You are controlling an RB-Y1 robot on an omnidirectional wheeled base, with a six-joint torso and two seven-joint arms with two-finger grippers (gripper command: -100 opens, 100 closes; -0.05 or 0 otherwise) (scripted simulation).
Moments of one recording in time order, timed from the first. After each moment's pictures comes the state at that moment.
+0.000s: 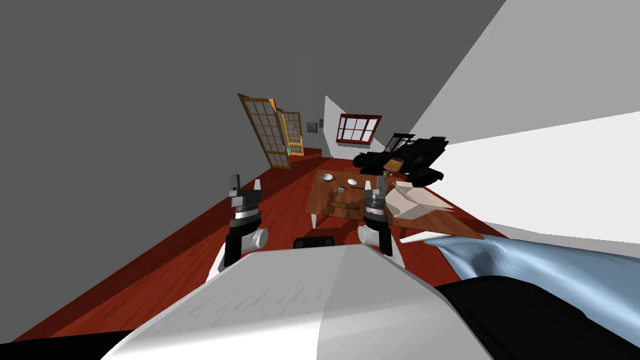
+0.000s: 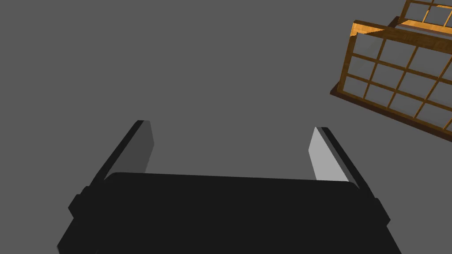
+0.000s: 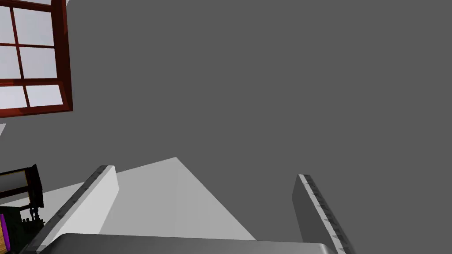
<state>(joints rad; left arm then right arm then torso) 0.46 0.02 0.06 -2.21 0.04 -0.53 0.10 0.50 -0.04 -0.07 -2.24 -0.06 -0.51 0.11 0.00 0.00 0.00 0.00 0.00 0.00</state>
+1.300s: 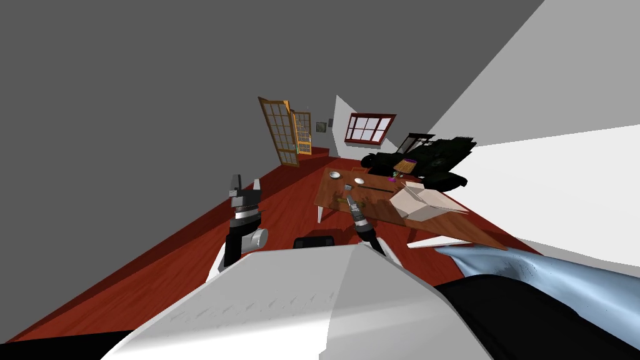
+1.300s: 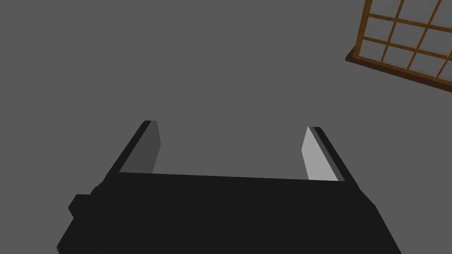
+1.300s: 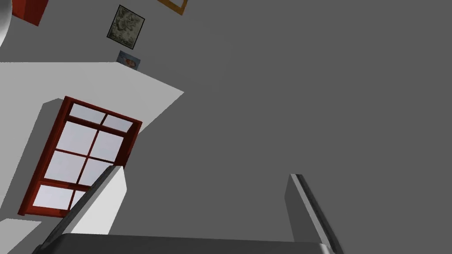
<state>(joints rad) 0.46 0.02 0.06 -2.21 0.04 -0.53 0.10 0.58 -0.34 0.12 -1.98 0.07 -0.55 0.17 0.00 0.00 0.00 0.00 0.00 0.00</state>
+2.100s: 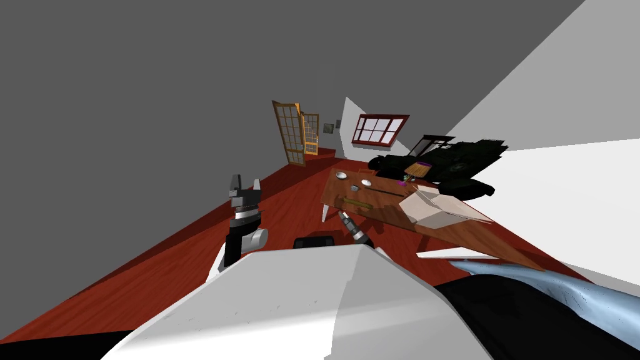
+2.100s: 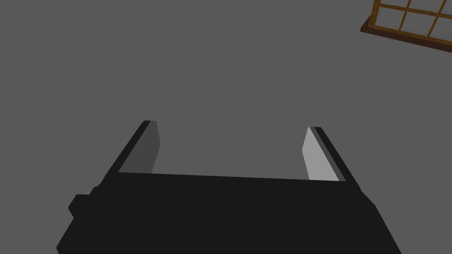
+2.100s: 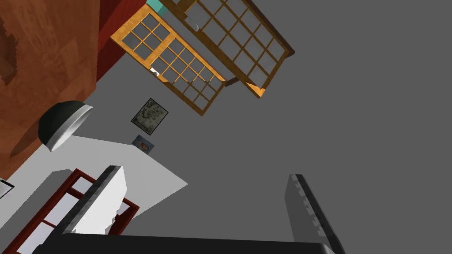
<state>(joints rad) 0.46 0.02 0.06 -2.21 0.04 -0.53 0.10 0.59 -0.48 0.24 -1.72 0.19 -0.59 0.26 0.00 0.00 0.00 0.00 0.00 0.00</state>
